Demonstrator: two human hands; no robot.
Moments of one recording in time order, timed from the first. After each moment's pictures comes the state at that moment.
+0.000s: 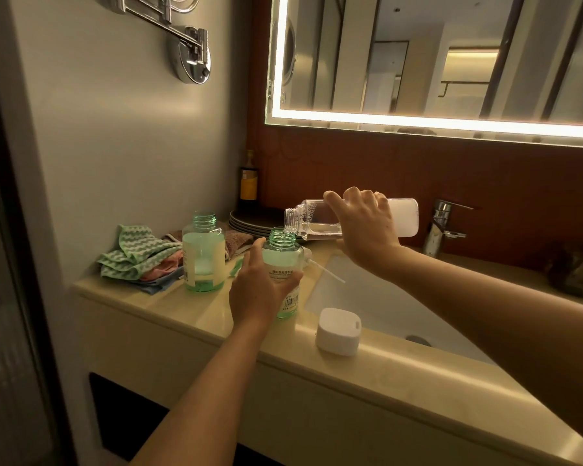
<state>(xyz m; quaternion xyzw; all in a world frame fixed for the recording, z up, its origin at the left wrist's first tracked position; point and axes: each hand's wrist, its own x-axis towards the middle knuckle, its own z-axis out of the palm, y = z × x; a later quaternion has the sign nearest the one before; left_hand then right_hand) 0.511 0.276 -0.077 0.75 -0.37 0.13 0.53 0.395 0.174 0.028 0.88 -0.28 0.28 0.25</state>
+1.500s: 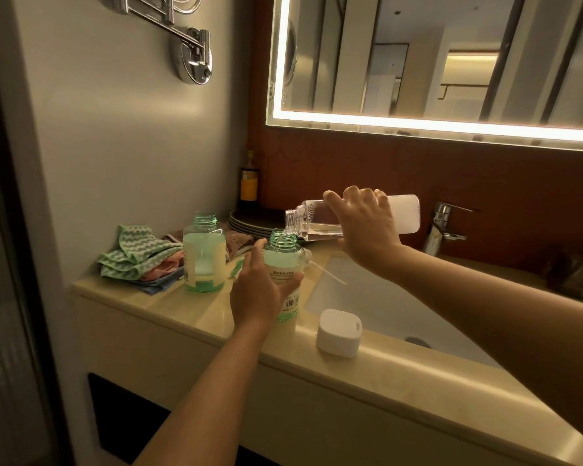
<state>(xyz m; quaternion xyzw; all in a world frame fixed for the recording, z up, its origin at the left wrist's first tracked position) 0.511 0.276 -0.078 0.76 -0.37 0.14 0.53 0.396 0.175 0.032 0.88 -0.27 0.28 0.26</state>
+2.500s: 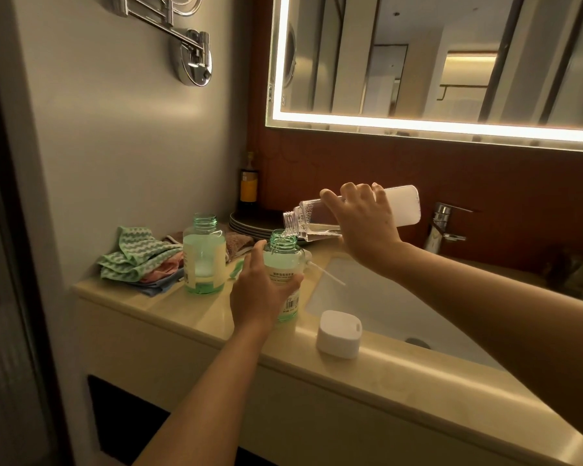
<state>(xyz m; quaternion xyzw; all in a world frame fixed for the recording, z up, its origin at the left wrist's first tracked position) 0.508 0.278 -0.075 0.76 -0.36 0.13 0.53 0.395 0.178 0.037 0.88 -0.26 0.28 0.29</state>
